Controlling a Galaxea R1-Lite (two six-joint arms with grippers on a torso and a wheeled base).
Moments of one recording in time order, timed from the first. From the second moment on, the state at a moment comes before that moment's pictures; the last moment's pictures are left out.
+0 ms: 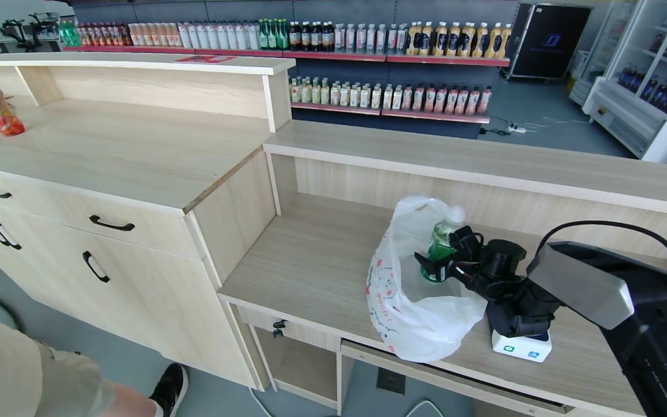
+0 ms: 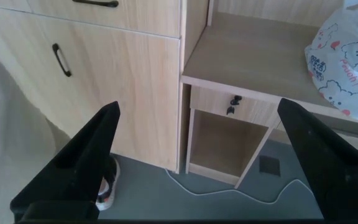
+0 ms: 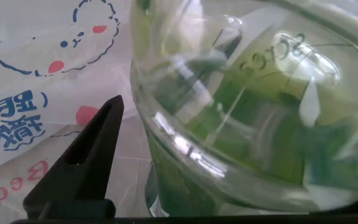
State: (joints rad) left arm 0.00 0.00 0.00 0.00 -0.02 -0.01; right arm 0.12 2.70 -1.31 -1.35 0.33 -0.23
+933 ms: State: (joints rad) left arm 0.00 0.00 0.00 0.00 -0.02 -0.01; right arm 0.12 2.34 -1.02 -1.27 0.43 -0.22
